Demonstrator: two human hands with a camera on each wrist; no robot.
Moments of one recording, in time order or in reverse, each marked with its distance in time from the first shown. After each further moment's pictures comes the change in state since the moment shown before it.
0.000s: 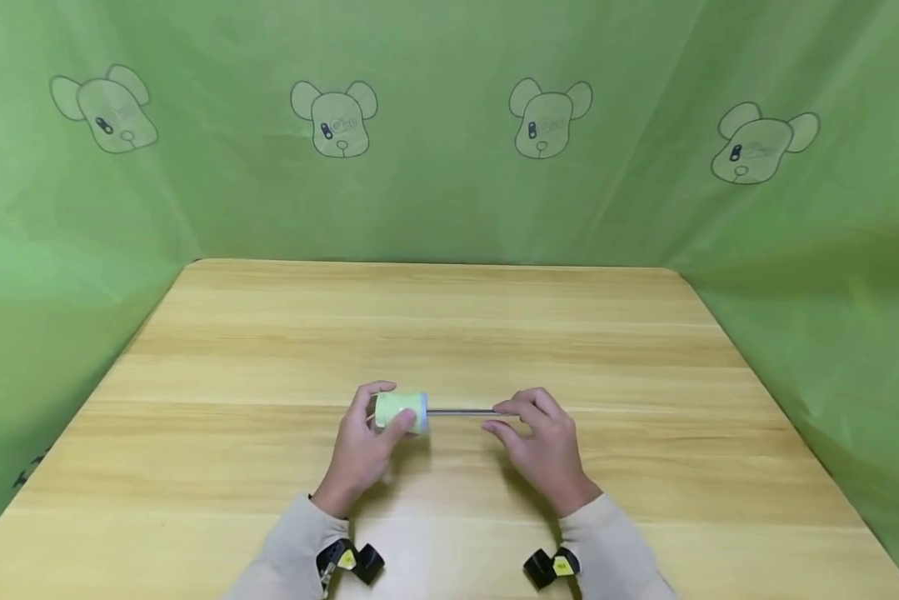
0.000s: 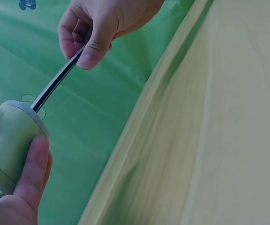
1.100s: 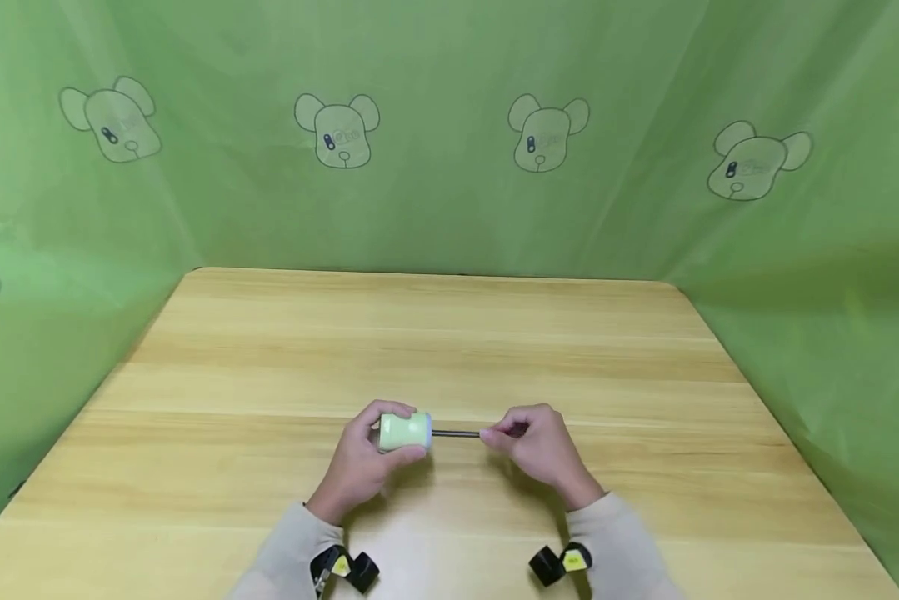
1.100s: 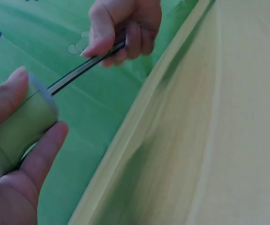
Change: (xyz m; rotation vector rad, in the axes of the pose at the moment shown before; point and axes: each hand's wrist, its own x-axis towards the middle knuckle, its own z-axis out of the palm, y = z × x) left_hand 0.002 -0.007 0.002 -0.001 -0.099 0.077; right_hand 0.016 0.011 -0.012 0.288 -0.462 0.665
